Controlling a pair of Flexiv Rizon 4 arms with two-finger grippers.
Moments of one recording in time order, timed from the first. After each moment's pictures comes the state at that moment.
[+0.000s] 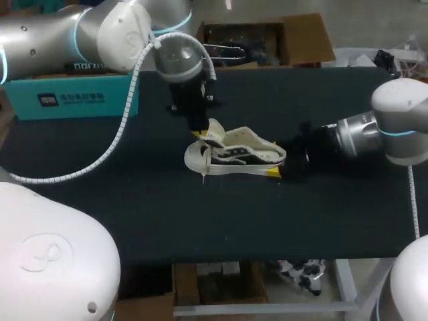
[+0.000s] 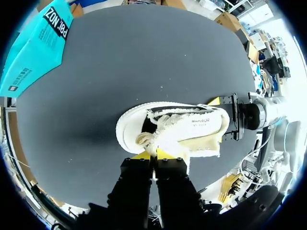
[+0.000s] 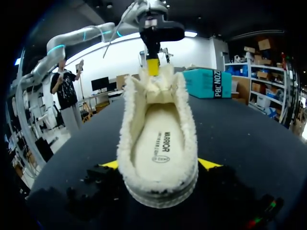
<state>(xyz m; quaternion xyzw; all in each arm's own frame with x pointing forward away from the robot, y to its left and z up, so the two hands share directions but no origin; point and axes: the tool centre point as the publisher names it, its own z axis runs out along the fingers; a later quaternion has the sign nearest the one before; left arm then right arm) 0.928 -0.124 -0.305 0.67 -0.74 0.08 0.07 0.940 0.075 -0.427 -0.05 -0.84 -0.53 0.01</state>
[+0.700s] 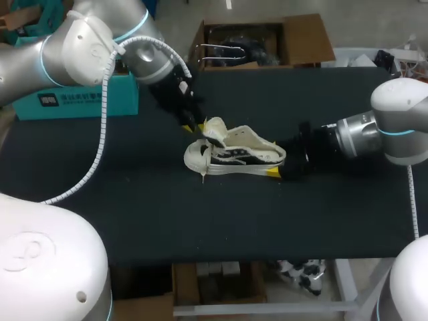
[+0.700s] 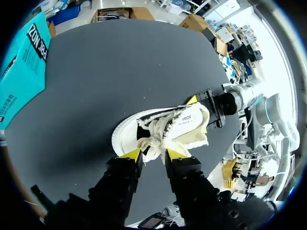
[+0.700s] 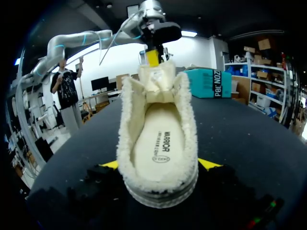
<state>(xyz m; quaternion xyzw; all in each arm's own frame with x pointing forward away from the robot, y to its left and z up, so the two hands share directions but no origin) 0.934 -0.117 -0.281 0.56 -0.80 0.18 0.11 0.941 0.076 -0.427 -0.05 -0.85 -0.53 0.01</state>
